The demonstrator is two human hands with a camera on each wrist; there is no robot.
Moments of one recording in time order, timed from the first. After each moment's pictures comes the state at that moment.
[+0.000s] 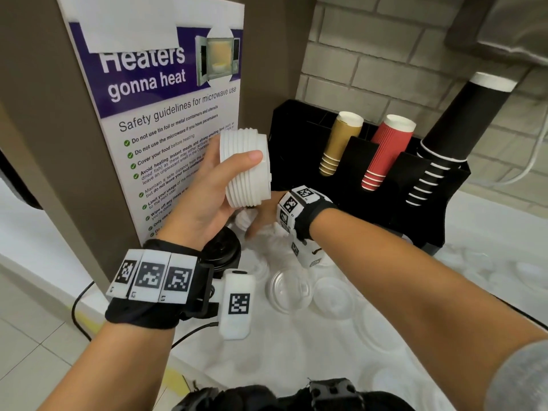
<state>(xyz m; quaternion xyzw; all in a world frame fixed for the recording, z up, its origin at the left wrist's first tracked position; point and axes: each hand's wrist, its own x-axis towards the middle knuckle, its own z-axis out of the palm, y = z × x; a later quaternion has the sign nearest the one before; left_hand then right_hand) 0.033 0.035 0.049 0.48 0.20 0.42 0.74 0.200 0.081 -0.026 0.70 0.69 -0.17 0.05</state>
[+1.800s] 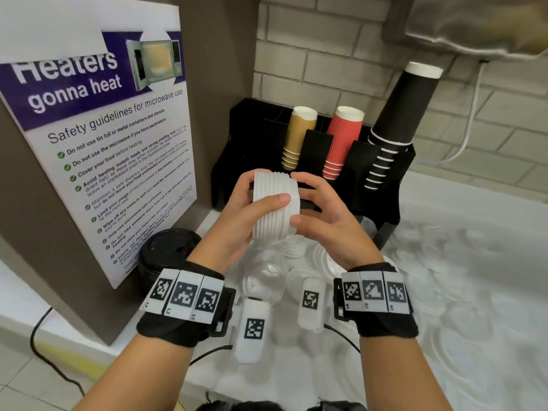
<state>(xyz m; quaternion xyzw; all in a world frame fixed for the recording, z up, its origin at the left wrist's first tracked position) 0.090 -0.001 0.008 0.56 0.16 0.32 0.75 0.228 -0.109 0.015 0.55 0.50 -0.33 -0.58</state>
